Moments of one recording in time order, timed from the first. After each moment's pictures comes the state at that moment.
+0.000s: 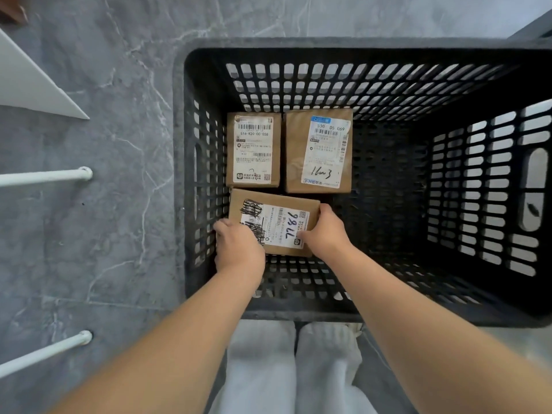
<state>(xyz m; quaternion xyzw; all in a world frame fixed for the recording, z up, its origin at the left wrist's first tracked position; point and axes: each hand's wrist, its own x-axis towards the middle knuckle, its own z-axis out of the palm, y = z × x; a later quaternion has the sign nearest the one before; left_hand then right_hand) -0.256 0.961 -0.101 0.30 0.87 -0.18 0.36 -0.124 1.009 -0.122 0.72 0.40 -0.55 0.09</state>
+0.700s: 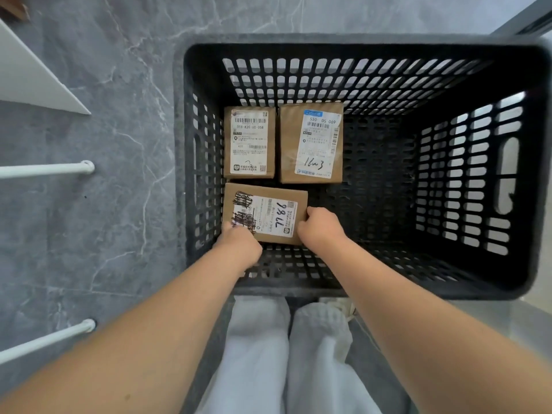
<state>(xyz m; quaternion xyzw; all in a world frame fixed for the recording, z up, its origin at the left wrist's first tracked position) -0.265 0.963 -0.075 0.33 0.77 -0.26 0.48 -0.125 1.005 -0.090 0.69 0.45 -0.54 0.18</state>
